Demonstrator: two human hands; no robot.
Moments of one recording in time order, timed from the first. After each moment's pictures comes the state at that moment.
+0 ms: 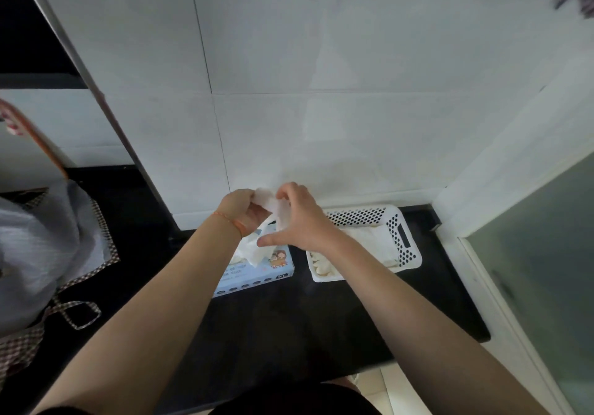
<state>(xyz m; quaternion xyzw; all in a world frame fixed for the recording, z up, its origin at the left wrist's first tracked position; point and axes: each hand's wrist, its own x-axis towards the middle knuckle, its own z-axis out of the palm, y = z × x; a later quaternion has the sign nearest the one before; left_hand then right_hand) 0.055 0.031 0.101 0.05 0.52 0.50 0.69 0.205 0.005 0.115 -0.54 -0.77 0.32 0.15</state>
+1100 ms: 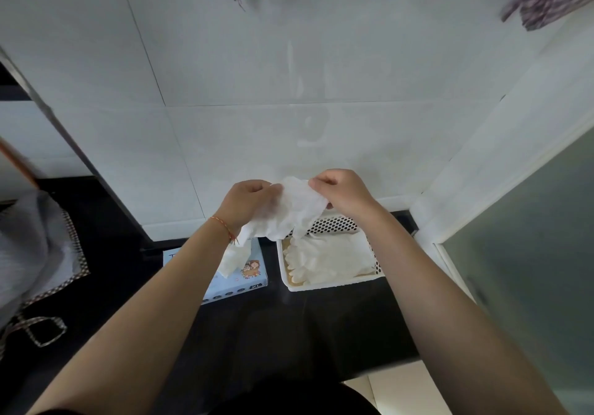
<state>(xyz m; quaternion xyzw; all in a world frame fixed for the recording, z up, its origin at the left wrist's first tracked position) 0.113 0.040 0.118 0.49 0.59 0.39 0.51 0.316 0.053 0.162 -0.61 -0.63 0.39 0.27</state>
